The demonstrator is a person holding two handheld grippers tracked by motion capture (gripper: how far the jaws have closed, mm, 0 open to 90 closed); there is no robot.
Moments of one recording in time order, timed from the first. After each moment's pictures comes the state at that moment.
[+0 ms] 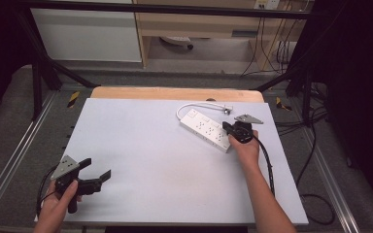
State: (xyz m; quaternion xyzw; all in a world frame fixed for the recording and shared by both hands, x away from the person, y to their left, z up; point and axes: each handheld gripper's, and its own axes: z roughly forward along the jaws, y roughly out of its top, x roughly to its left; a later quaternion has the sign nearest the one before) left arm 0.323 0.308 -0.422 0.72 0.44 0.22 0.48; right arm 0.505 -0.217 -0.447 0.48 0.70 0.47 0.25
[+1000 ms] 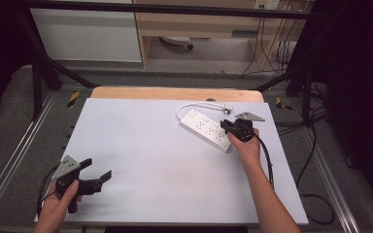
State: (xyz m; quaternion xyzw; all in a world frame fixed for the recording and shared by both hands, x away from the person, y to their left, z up) left arm 0.323 0.307 -0.423 0.73 0.44 0.22 0.48; right arm 0.502 -0.216 -0.432 0.47 0.70 0.48 0.23
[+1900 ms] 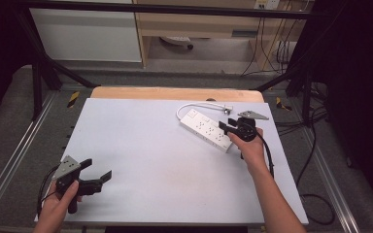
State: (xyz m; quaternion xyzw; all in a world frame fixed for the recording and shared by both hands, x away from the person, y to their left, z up) left arm 0.323 0.307 -0.424 0.73 0.44 0.21 0.48; right arm 0.495 -0.219 -0.417 0.48 0.70 0.48 0.22
